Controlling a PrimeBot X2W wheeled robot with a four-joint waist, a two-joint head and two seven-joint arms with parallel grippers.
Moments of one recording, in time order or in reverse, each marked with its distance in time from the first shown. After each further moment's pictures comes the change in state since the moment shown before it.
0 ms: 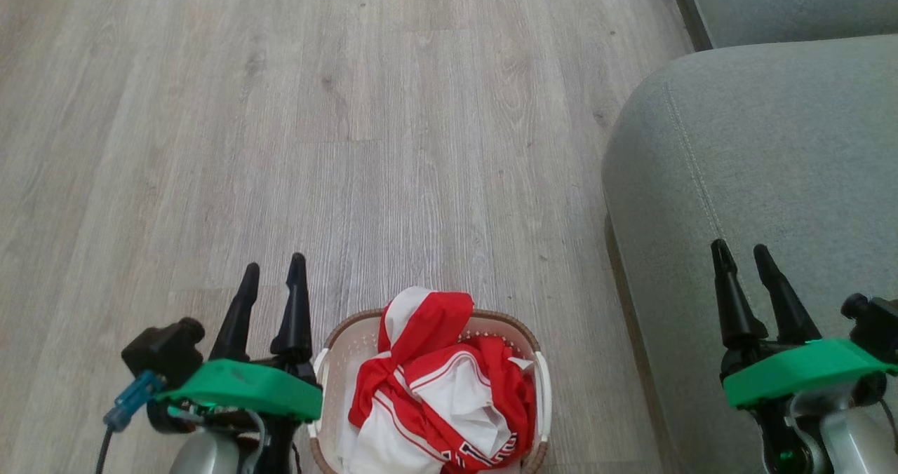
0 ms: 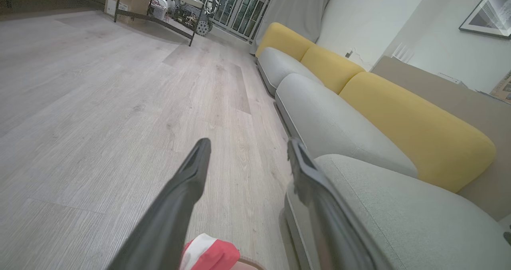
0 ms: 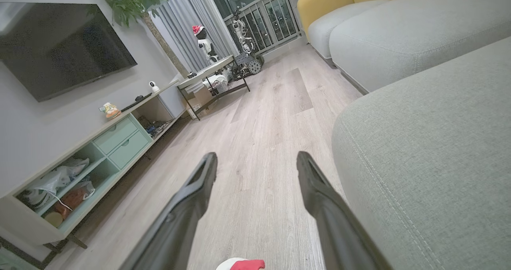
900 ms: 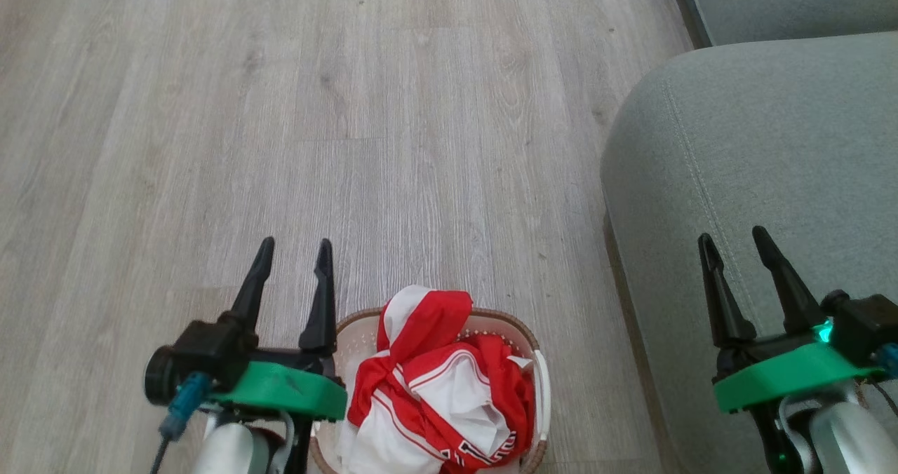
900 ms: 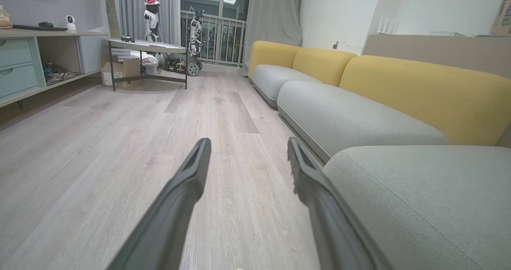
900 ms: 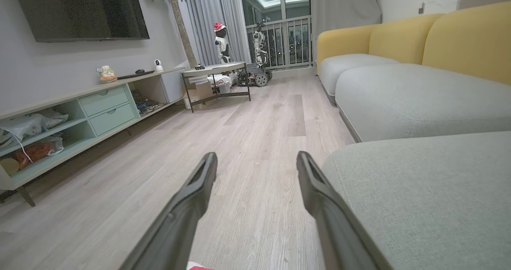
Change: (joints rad) left arm -0.014 0.005 -0.049 -0.036 0.297 0.031 -0.078; right arm -0.006 -0.035 0.031 -0.029 -0.266 0.000 -0.076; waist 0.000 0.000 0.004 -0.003
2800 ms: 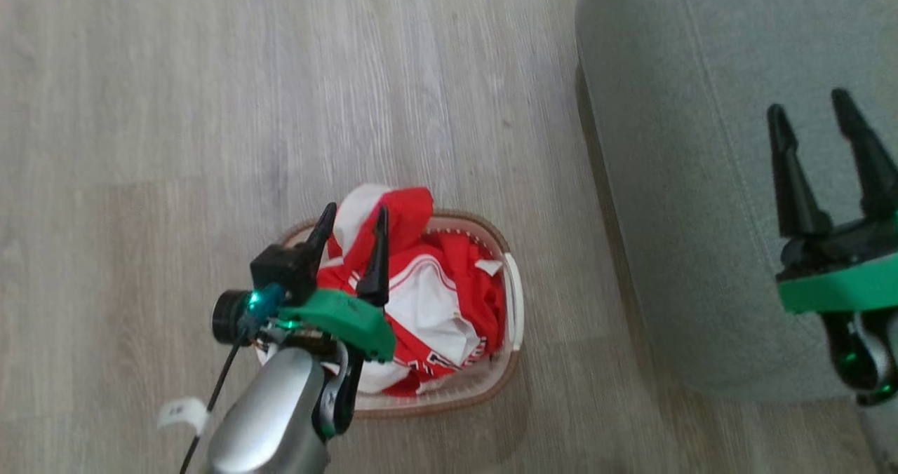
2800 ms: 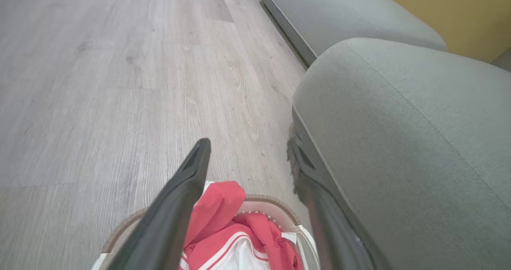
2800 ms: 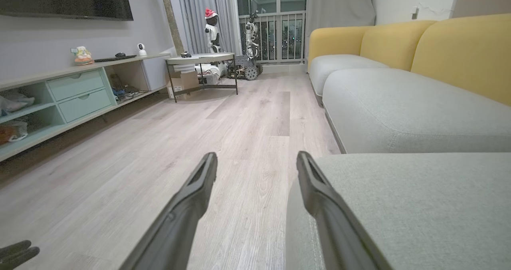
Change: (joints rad) left arm -0.303 0.003 -0.238 0.366 -0.157 0.096 -0.011; right arm -0.199 -0.168 0.005 -0.120 0.075 0.000 -0.020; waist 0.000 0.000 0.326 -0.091
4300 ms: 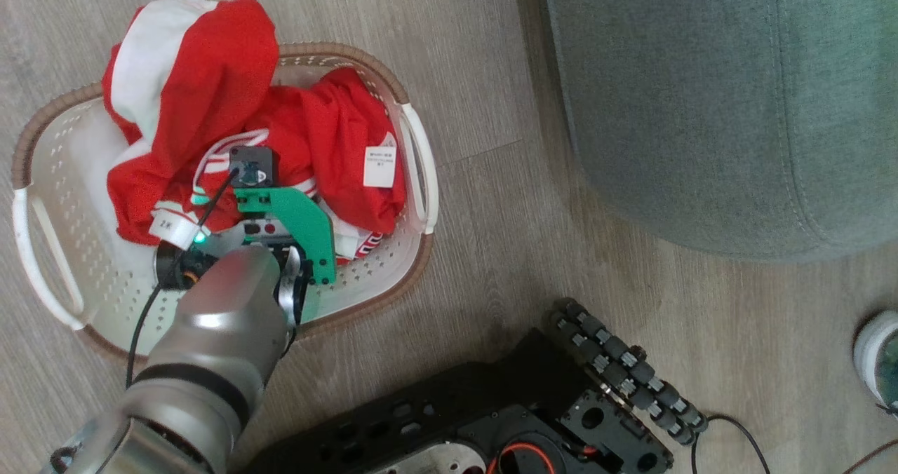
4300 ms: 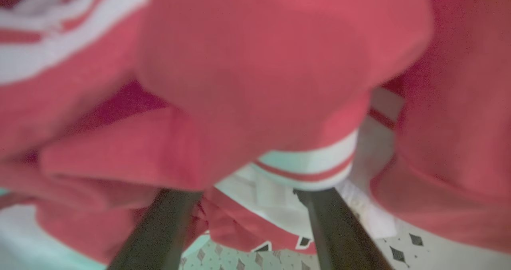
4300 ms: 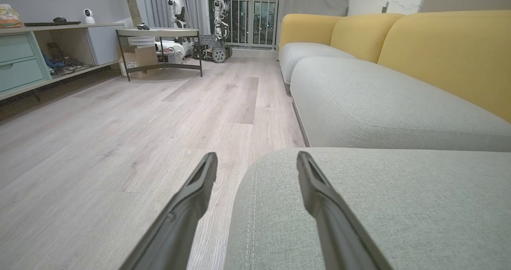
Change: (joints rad) left arm -0.536 0.002 -0.383 0.821 -0.411 0.067 0.247; right arm -0.331 -0.010 -0.112 -0.203 0.105 0.000 0.000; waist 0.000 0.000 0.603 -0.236
